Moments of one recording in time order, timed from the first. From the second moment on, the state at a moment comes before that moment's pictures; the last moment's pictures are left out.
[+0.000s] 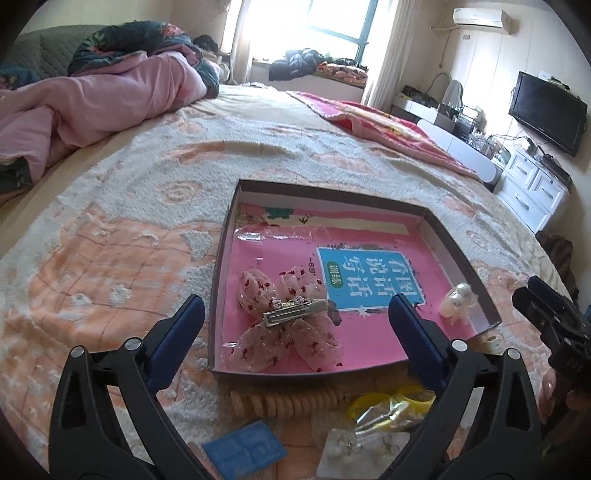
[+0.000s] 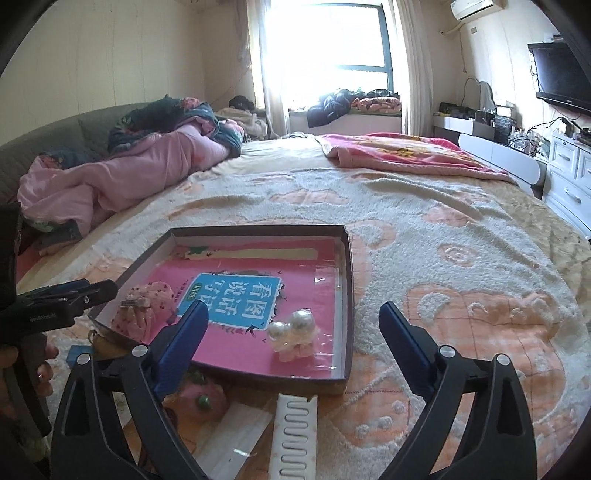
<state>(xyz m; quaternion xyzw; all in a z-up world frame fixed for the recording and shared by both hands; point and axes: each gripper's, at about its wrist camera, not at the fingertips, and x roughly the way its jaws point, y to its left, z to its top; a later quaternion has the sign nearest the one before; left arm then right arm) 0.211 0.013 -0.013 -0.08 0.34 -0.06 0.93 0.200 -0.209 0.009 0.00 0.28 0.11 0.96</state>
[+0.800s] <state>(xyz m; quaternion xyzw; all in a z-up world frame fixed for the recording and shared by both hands) 0.137 0.001 0.030 -0.07 0.26 -0.06 0.96 0.120 -0.203 0.037 -0.02 0.22 0.13 0.97</state>
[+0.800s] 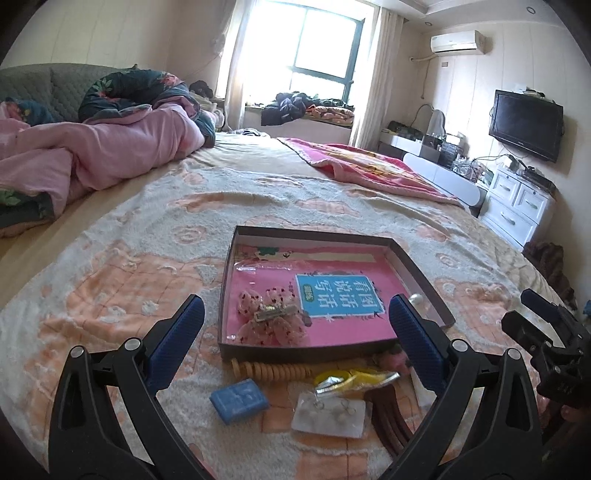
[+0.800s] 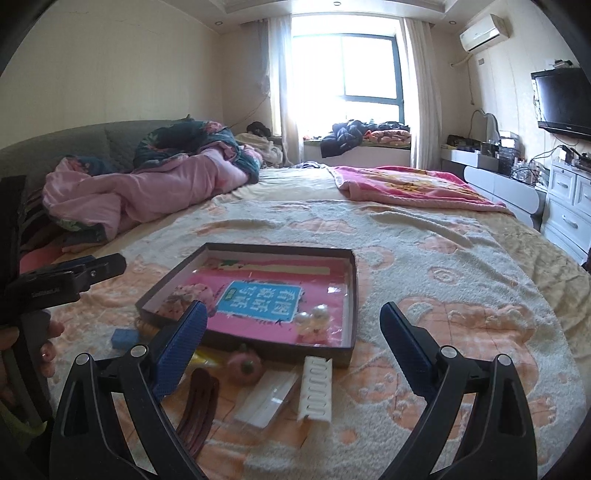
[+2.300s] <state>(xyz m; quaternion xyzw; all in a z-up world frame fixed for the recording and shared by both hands) 0.109 -0.042 -0.052 0.00 0.36 -0.13 0.92 0.104 -0.206 -0.022 -0.03 0.30 0.13 0.94</state>
